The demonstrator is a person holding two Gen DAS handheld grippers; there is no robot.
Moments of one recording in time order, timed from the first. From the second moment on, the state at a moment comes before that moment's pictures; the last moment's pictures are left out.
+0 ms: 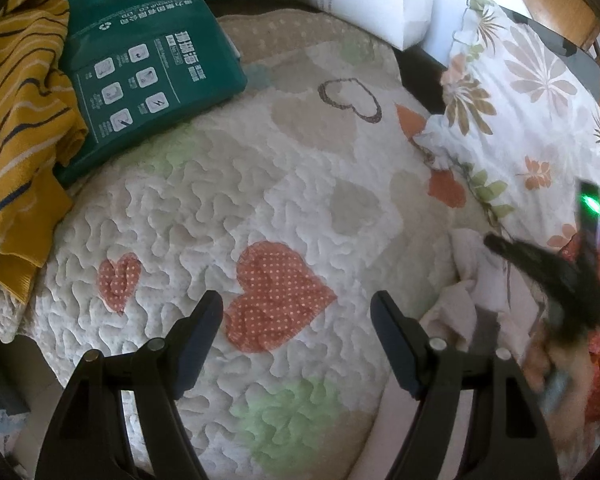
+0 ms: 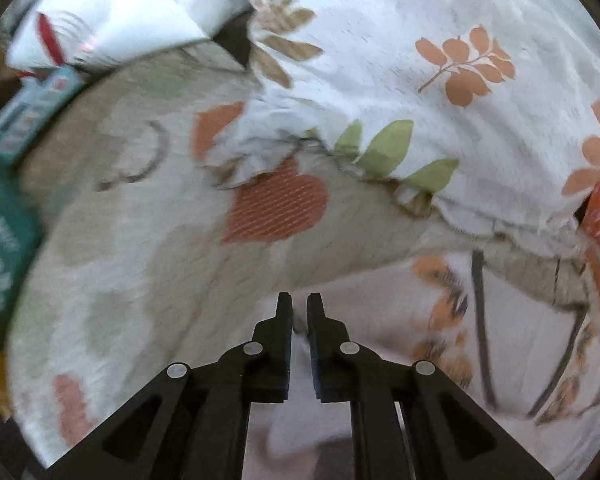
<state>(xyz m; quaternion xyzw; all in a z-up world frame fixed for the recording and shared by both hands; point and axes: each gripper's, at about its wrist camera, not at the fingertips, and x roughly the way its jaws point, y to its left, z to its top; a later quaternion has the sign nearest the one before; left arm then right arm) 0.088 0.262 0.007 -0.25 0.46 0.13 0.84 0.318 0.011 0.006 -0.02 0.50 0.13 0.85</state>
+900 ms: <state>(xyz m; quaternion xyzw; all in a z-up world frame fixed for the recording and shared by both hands) 0.088 0.262 0.002 -0.26 0.47 0.12 0.83 0.280 -0.022 0.012 0.00 0.49 0.17 0.86</state>
